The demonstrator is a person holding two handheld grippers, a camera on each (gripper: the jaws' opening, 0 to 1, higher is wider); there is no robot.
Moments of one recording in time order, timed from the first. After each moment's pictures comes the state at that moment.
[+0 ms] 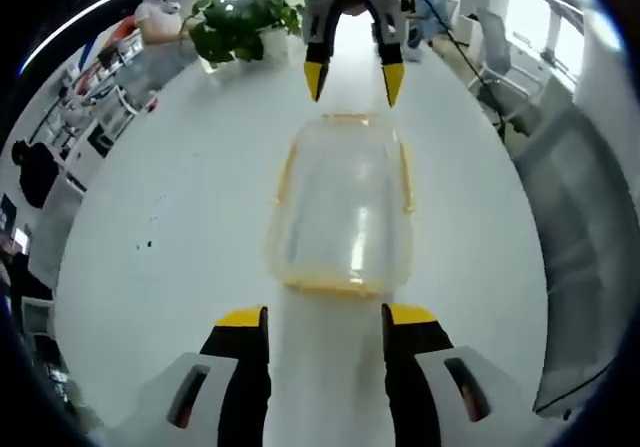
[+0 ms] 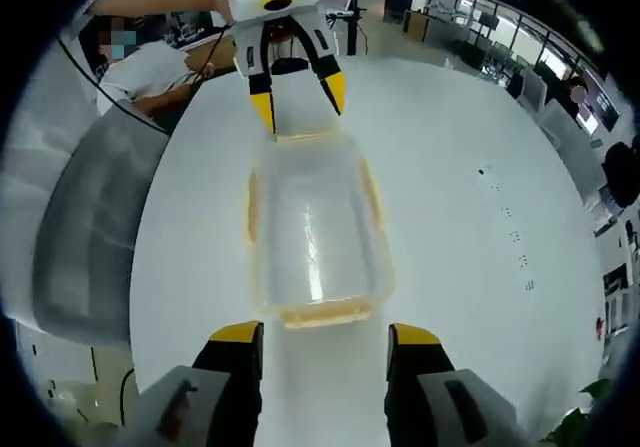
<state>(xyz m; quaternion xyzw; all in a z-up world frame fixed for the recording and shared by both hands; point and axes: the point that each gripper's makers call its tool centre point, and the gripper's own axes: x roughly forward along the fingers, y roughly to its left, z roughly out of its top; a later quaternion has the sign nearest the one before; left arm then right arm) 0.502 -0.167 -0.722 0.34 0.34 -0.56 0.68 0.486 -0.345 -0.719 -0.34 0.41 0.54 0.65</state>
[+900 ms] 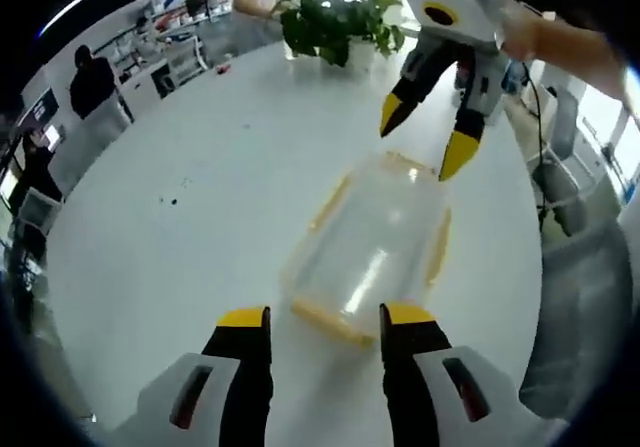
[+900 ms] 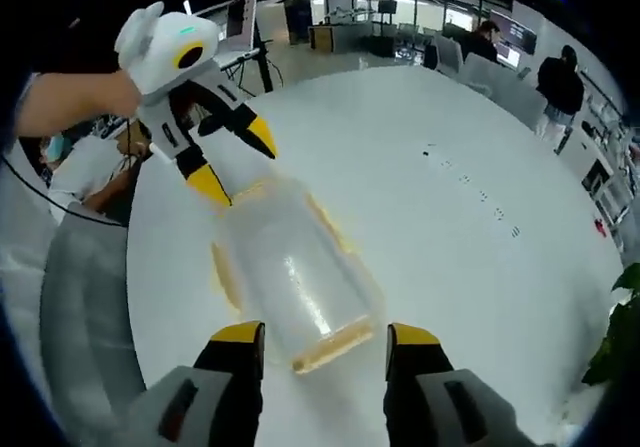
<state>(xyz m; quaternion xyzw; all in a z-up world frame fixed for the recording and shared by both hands) 0.513 -0.184 -0.712 0.20 0.40 -0.44 0.78 0.493 -0.322 -0.712 -0.16 0.45 0.44 0.76</state>
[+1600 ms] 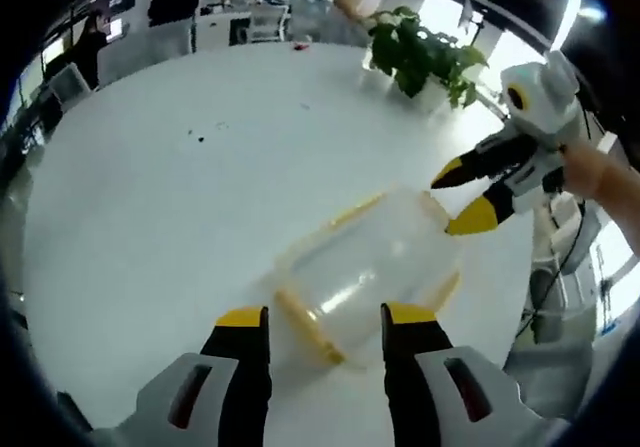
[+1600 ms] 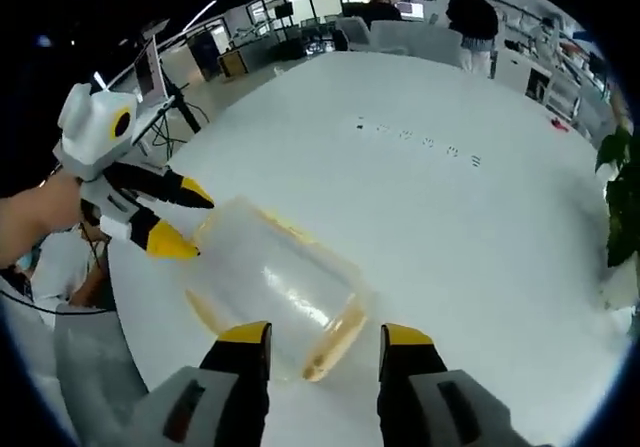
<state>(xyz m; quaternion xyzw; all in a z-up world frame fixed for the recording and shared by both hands) 0.504 -0.189 -0.726 0.02 0.47 -0.34 0.81 0.496 -0.334 -0.729 -0.04 0.50 0.30 0.81</state>
